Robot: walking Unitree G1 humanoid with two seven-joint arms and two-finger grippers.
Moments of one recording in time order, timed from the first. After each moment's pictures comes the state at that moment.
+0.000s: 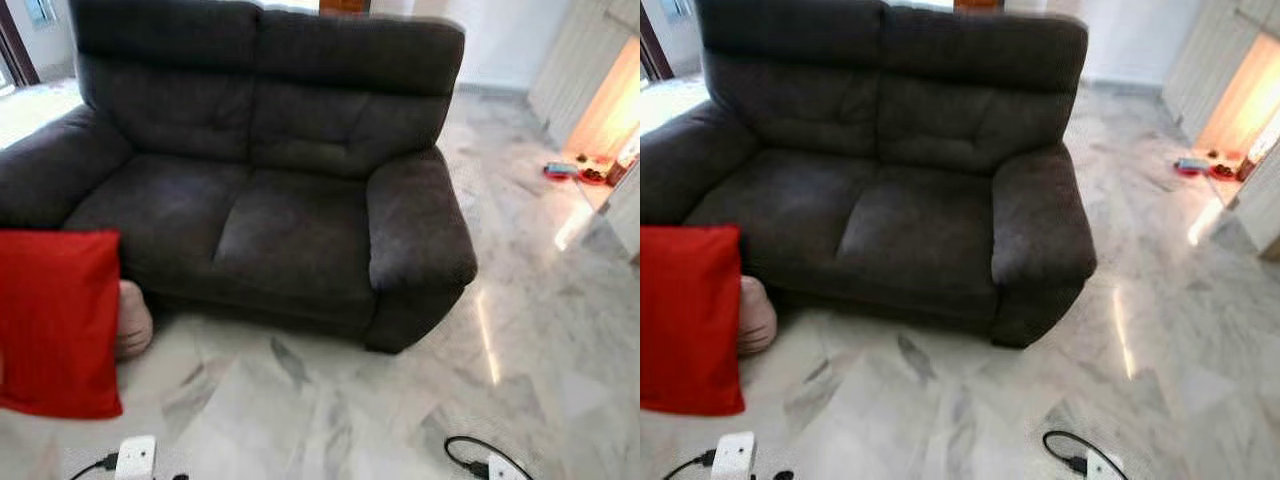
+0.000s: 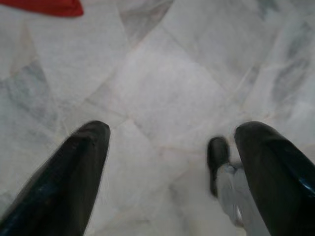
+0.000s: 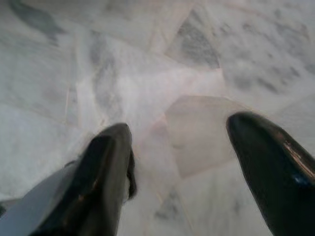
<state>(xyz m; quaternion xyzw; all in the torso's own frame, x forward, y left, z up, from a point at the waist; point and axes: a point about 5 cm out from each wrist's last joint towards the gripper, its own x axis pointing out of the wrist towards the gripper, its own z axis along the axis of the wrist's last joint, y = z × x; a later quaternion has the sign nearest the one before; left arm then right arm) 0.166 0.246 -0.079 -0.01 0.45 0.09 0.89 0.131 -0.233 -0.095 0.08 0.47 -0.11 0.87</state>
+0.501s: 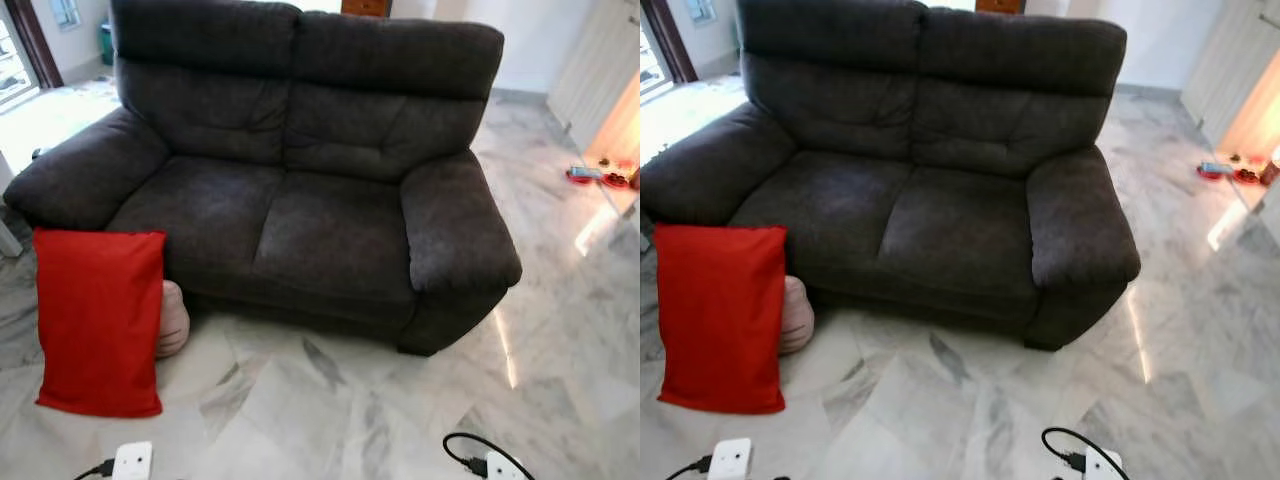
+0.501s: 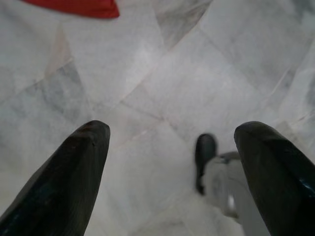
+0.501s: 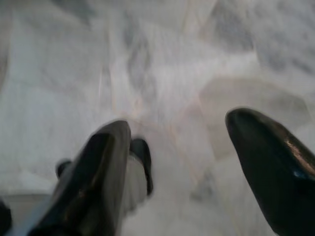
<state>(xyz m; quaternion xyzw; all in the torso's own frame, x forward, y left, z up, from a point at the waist) 0.164 0.245 -0.080 -0.01 0.45 0.09 0.89 0.127 -0.230 -0.097 0.08 0.48 -0.11 0.87</state>
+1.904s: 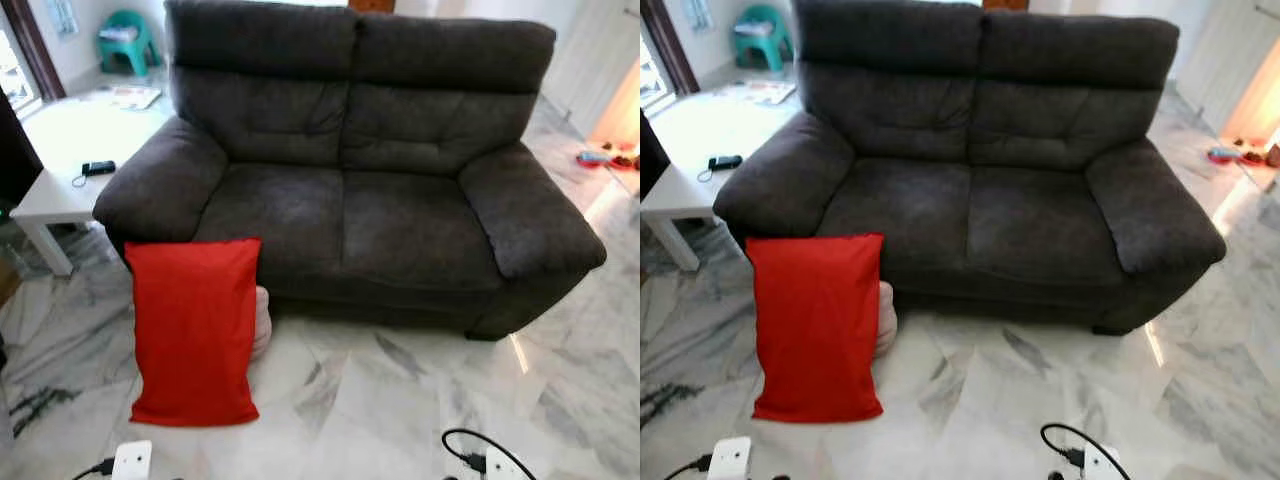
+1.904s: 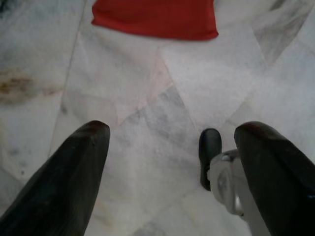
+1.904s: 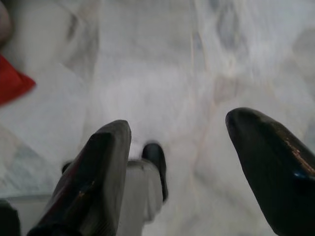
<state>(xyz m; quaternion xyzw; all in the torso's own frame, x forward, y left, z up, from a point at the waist) 0.166 0.248 -0.078 -0.01 0.44 0.09 0.89 0.130 -0.228 -0.096 0.09 0.47 -0.11 0.87</state>
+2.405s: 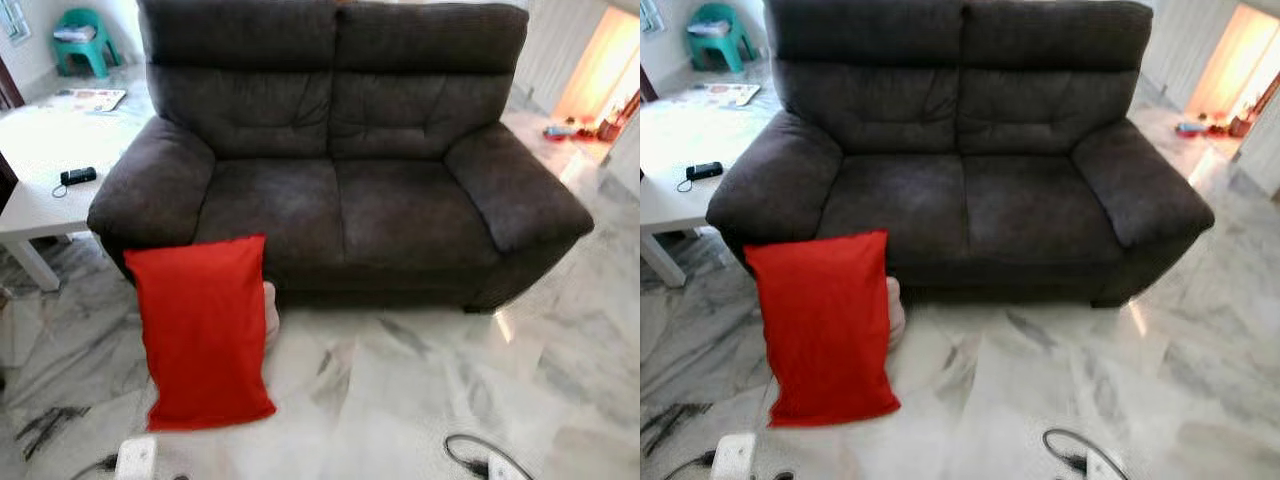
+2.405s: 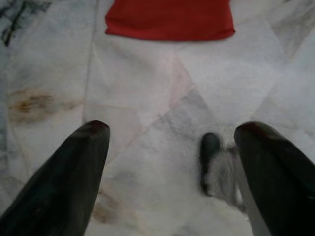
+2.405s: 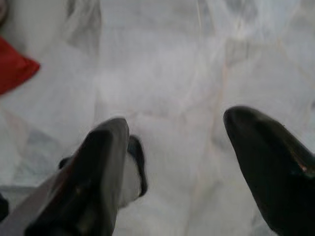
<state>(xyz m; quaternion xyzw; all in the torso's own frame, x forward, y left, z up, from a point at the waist) 0.159 0.248 -0.081 -0.01 0.45 0.09 0.89 0.129 -0.228 -0.097 0.09 0.47 -0.11 0.87</state>
